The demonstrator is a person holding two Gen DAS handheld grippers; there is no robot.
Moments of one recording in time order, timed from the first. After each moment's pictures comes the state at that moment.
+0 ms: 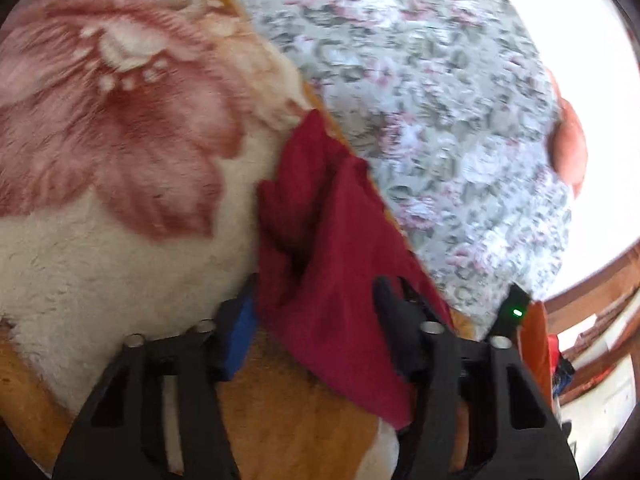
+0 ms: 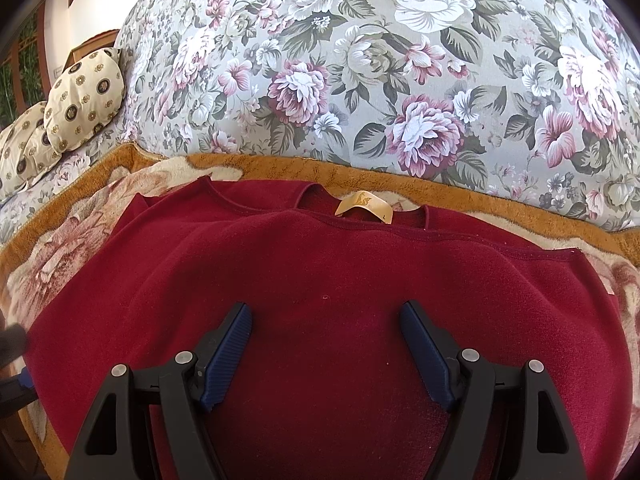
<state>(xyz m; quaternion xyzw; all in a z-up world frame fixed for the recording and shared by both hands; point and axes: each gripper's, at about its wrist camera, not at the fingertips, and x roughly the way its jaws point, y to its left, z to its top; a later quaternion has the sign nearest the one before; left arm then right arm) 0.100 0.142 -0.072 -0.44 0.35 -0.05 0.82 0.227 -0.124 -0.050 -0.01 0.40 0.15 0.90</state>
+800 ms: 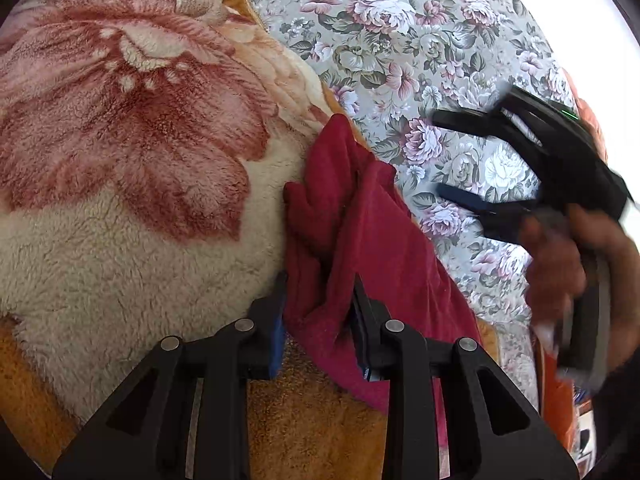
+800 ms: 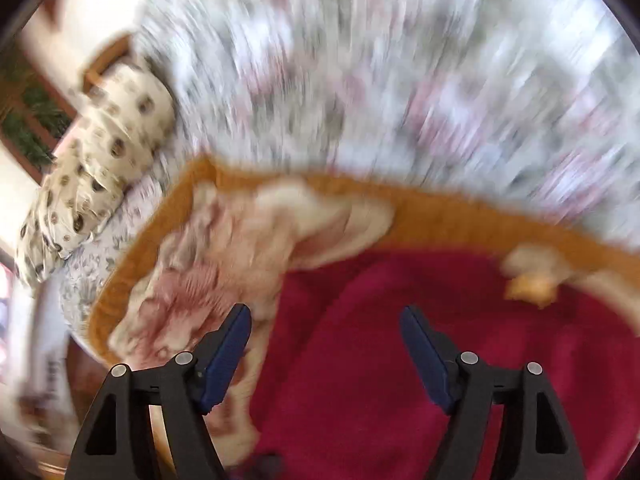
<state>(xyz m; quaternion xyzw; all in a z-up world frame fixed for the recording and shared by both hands) 0.099 0.137 -0.076 -0.42 0.34 -0.02 0.84 0.324 -0.004 0.028 0.09 0.57 0.24 0.78</state>
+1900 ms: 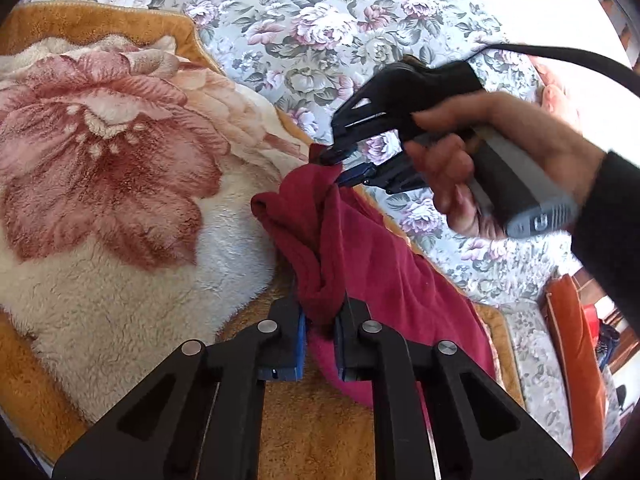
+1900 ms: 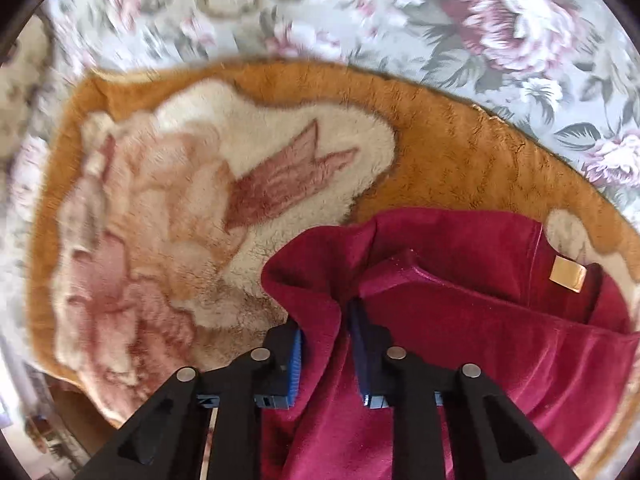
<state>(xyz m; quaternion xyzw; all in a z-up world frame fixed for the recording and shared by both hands) 0.088 0.116 -0.047 -0.34 0.30 -0.04 0.89 0.372 0.056 -0.028 0.01 0.71 0.13 0.69</state>
